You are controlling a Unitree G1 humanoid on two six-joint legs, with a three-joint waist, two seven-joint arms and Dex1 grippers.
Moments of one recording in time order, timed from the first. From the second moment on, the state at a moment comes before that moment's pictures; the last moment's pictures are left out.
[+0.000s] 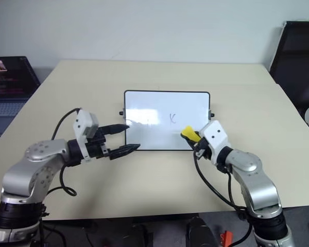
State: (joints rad) left arm -0.31 0.71 0.12 -0.27 -0.51 0.60 -0.92; right arm -0.26 -0.38 0.07 -0.55 0.13 0.75 0.58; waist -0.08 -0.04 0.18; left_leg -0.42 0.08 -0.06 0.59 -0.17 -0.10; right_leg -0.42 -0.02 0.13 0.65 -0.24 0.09
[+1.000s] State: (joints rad) left arm -0.31 0.75 0.10 -0.24 -0.50 0.54 -0.97; right arm -0.47 -0.42 0.28 -0.25 -0.05 0.53 0.50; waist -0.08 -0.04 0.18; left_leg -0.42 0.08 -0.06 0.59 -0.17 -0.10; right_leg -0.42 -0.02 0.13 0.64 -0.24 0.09
